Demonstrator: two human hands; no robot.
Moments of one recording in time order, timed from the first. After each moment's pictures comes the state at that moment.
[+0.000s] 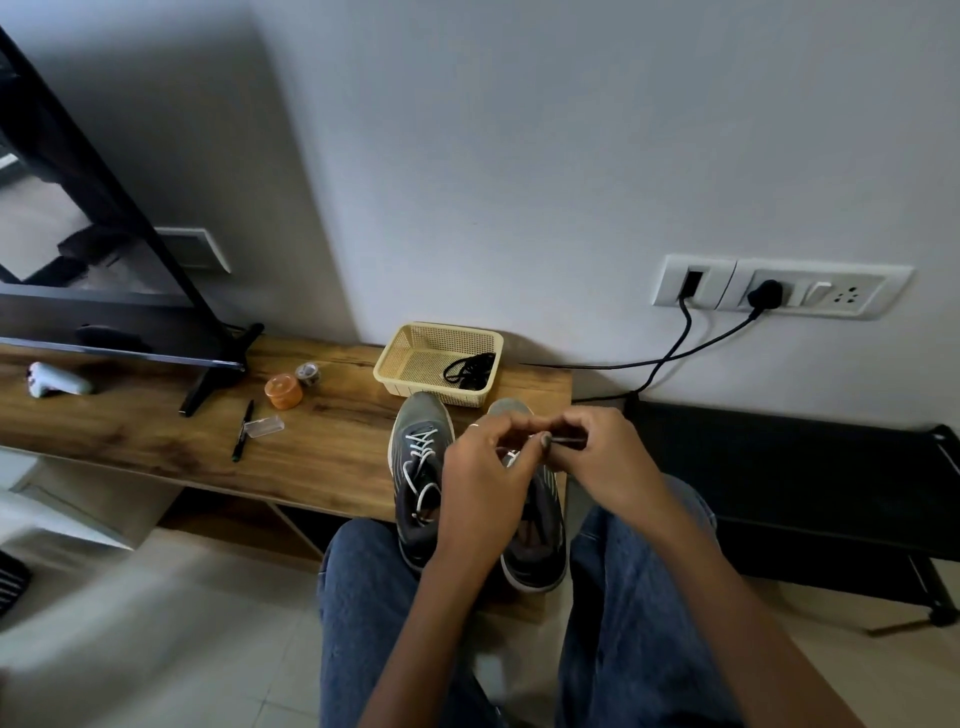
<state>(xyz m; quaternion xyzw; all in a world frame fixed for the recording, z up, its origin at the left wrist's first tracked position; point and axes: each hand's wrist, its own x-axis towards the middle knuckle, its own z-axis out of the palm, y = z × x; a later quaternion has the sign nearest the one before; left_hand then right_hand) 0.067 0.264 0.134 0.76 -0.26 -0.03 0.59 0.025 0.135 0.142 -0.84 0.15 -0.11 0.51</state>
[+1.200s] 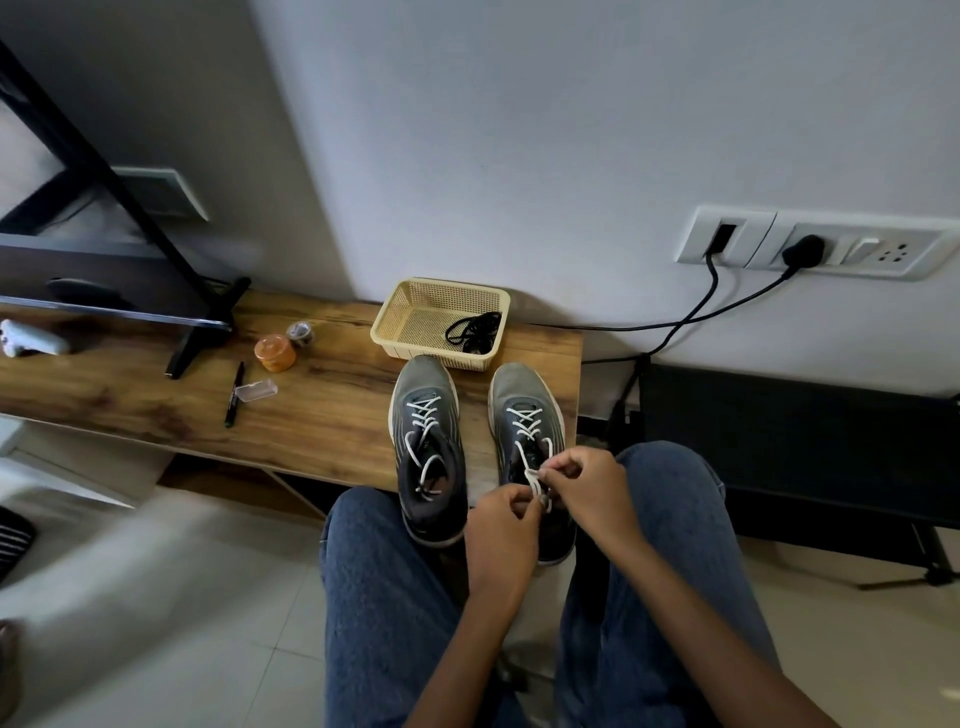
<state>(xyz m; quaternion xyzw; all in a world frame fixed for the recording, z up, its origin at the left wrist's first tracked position) 0.055 0.259 0.027 0.86 -0.05 -0.18 0.48 0.042 0.144 0.024 -0.81 0.33 -0.08 0.48</state>
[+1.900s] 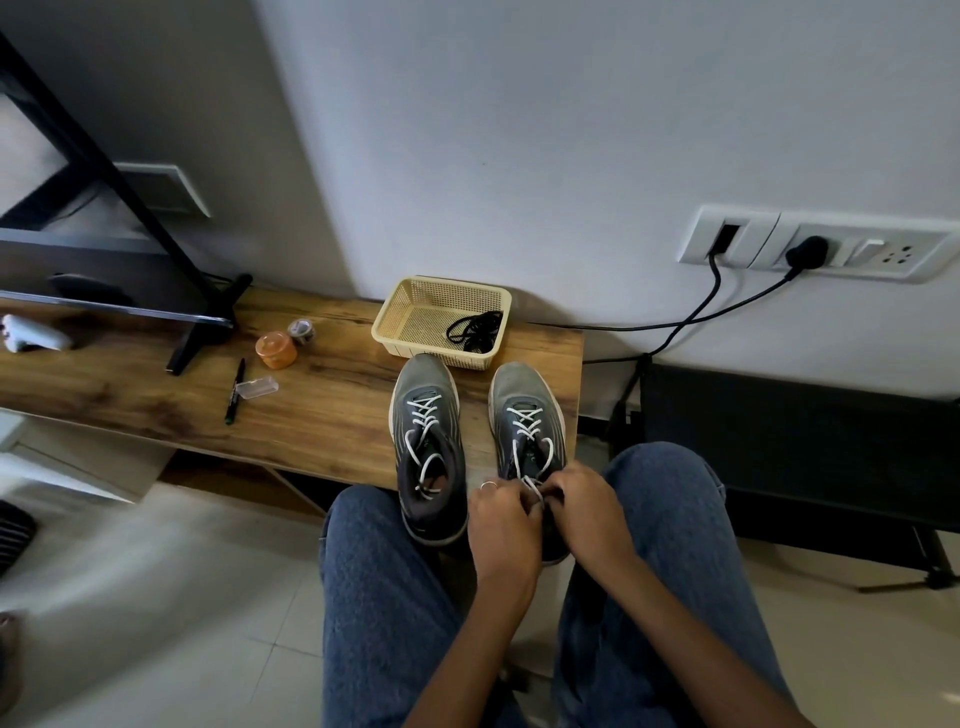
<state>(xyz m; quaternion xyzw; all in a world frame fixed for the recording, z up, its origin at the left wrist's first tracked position) 0.061 0.248 0.000 0.93 -0.12 -0.10 0.33 0.031 0.150 0.007 -0.93 0.24 0.01 0.27</state>
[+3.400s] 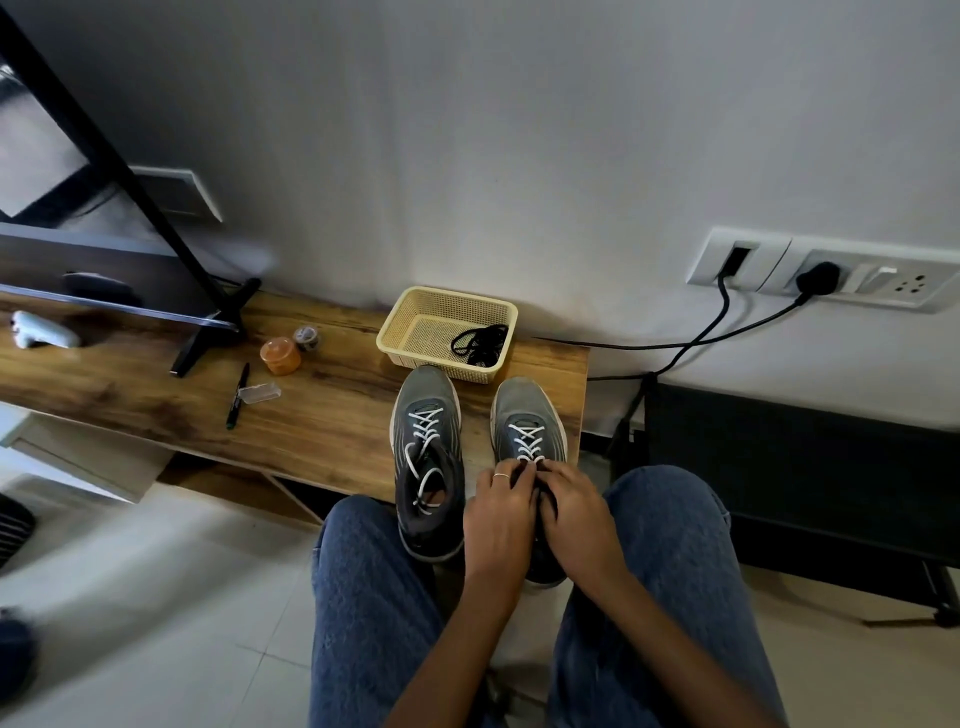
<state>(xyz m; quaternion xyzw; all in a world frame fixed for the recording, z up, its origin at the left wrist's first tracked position) 0.087 0.243 -0.013 0.93 -0.29 0.03 0.22 0.040 0.147 -0.009 -0.93 0.17 -0.09 0.32</state>
